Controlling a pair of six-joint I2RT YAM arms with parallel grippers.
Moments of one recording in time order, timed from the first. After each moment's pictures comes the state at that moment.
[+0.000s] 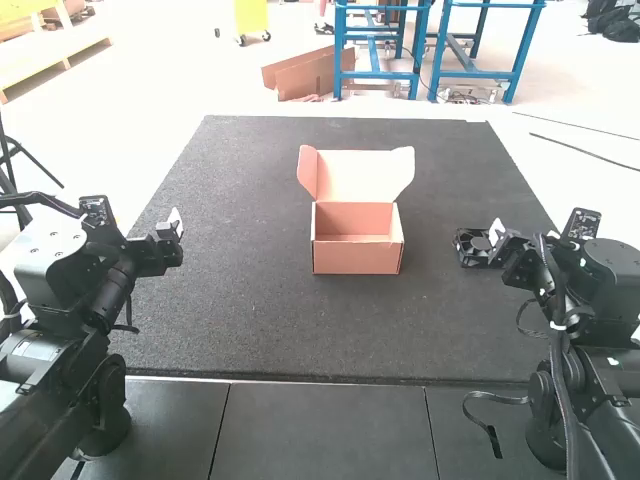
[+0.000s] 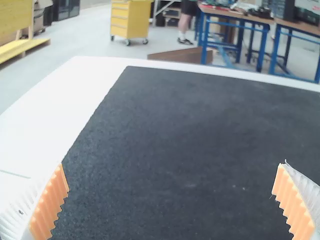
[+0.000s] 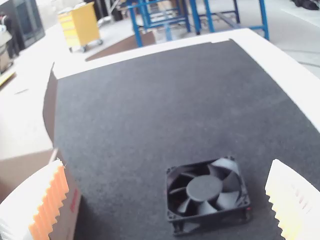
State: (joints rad) left arm -0.12 0.01 0.01 -0.02 -0.22 -0.10; right arm 0.02 0.01 0.00 -0.08 -0.01 0.21
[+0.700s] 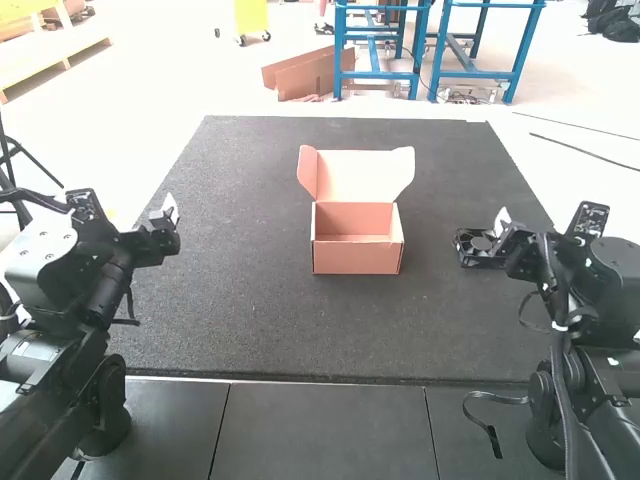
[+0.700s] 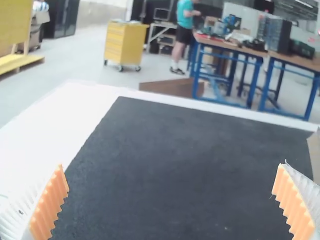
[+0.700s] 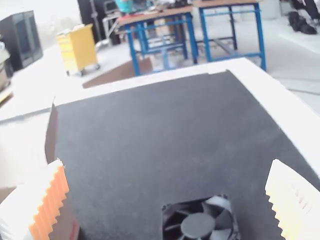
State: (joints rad) left arm -0.12 0.01 0.01 0.12 -0.22 -0.14; right arm 0.02 0.01 0.00 0.04 0.02 0.18
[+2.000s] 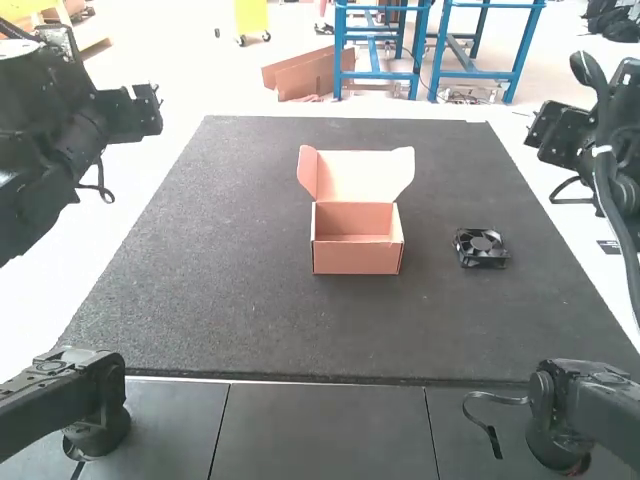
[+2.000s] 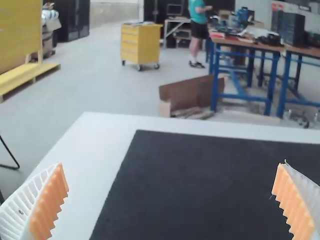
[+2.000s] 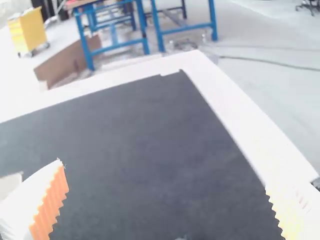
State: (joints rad) left arm -0.07 0.70 0.71 -0.03 -0.22 -0.05; right arm 0.02 0.78 0.75 -0.20 0.21 0.19
